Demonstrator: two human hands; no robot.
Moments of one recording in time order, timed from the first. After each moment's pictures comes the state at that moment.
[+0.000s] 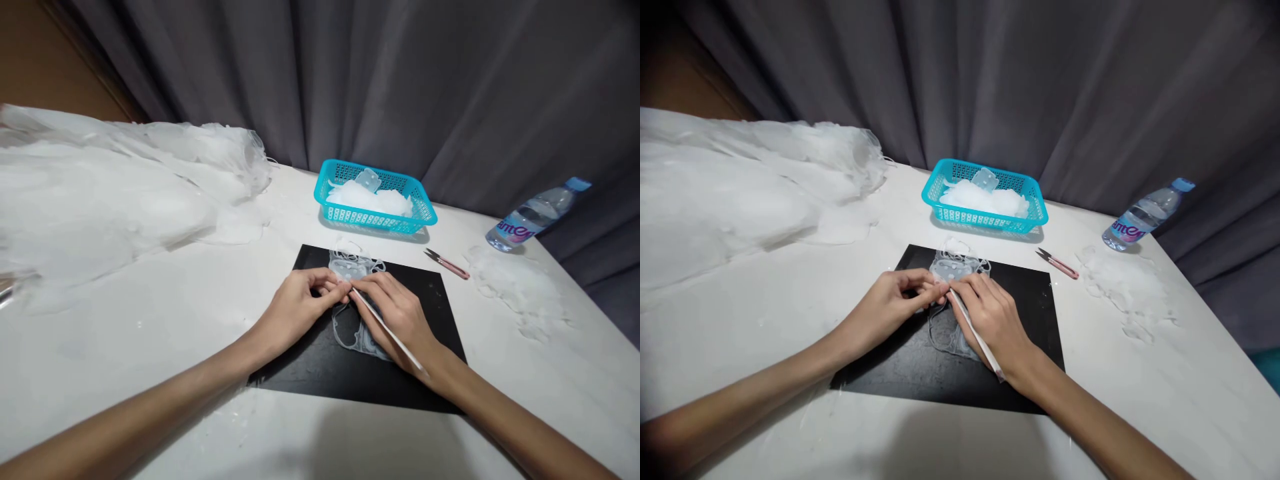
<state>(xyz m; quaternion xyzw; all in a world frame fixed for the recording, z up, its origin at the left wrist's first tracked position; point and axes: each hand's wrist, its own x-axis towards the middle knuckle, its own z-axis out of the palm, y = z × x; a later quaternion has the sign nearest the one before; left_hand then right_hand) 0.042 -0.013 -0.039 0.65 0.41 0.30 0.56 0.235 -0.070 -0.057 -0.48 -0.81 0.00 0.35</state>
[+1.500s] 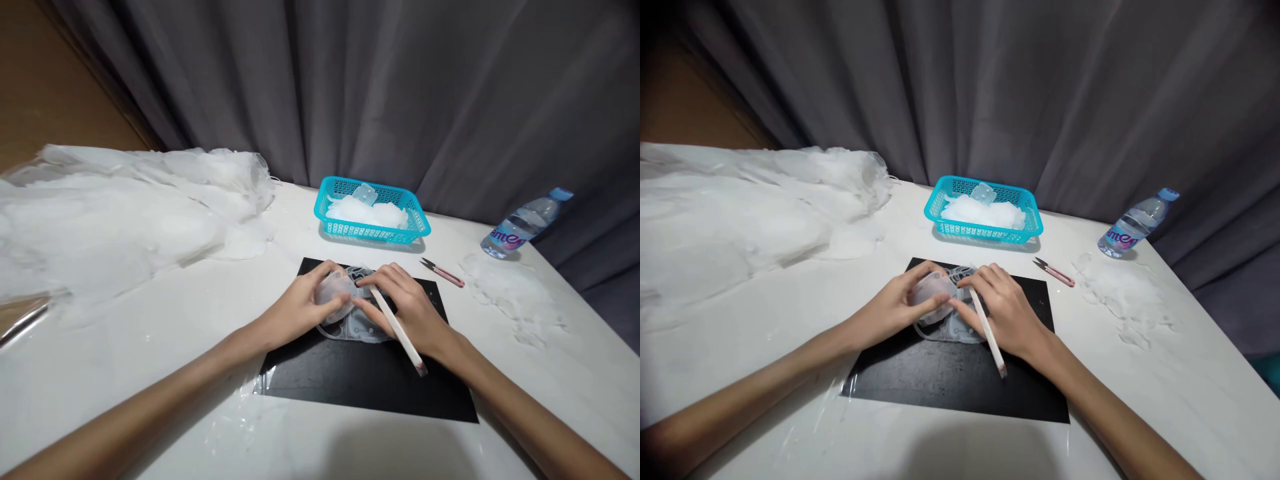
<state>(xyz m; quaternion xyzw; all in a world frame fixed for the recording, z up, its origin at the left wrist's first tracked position) 0.031 0.004 -0.031 0.76 0.36 0.26 0.46 0.261 -0.051 -0.038 -0.43 -0.83 0.03 0.34</state>
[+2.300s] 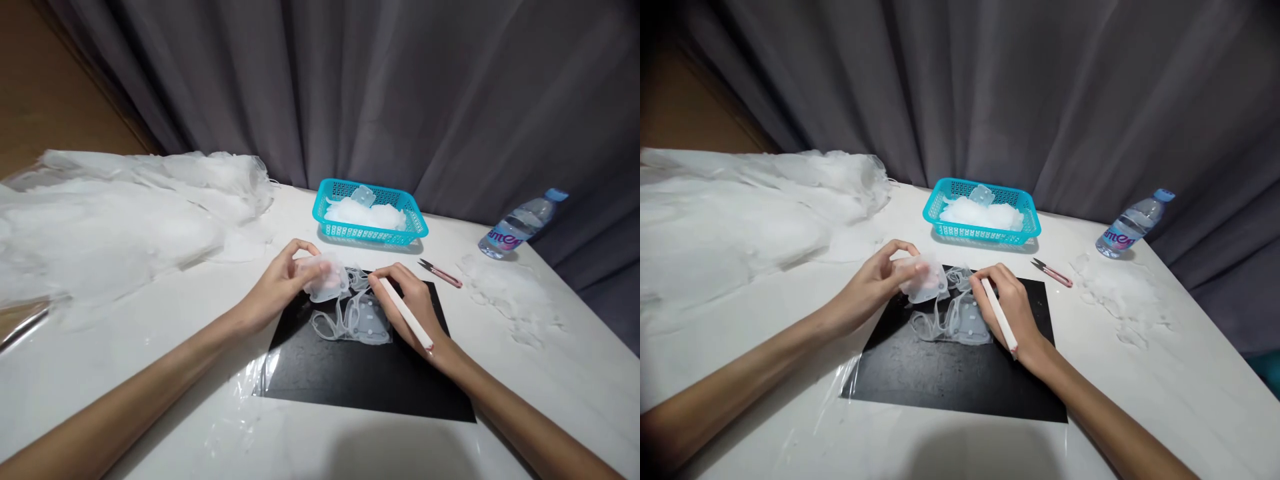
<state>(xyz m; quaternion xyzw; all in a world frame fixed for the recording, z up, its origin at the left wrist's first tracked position) 0.022 0.018 -0.012 0.59 0.37 0.38 0.61 0.253 -0.051 -0.043 -0.54 -0.70 0.08 0.45</state>
